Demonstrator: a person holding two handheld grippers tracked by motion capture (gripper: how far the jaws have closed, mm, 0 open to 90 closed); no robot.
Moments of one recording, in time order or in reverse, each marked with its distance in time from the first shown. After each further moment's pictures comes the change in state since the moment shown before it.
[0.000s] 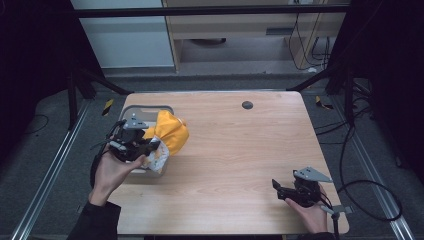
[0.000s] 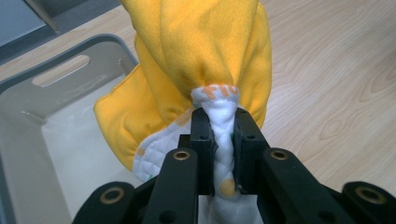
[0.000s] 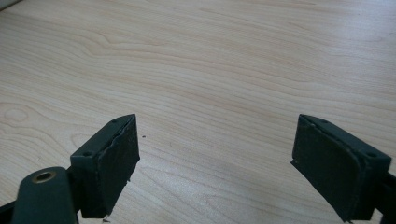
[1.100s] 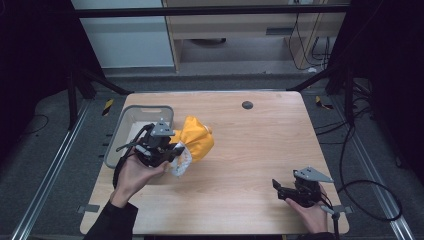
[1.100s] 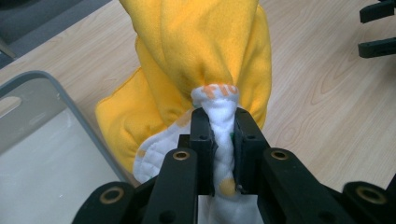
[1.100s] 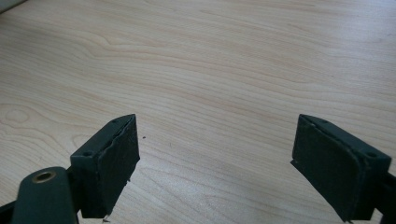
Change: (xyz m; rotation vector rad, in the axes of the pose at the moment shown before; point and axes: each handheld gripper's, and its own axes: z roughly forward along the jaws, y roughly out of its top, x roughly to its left) left arm -0.046 0.017 0.024 -0.009 -0.108 0.111; right arm -0.001 0.000 -0.001 -0.005 0.001 0.001
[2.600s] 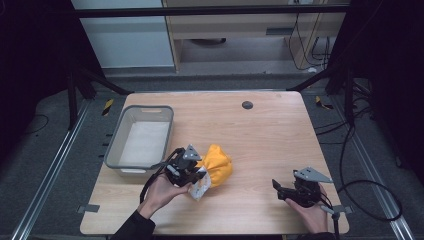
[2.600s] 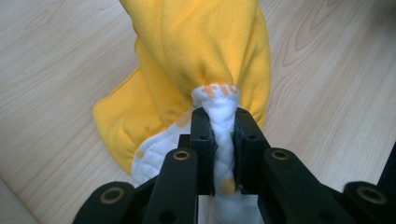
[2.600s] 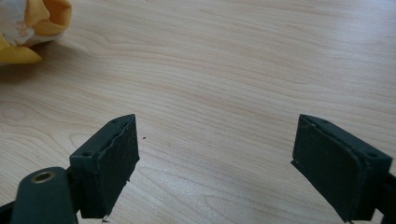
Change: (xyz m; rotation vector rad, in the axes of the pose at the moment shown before) left arm -0.037 -0.033 0.084 0.097 -0.138 0.040; right arm 0.001 -0.001 0.000 0.000 -0.003 -0.008
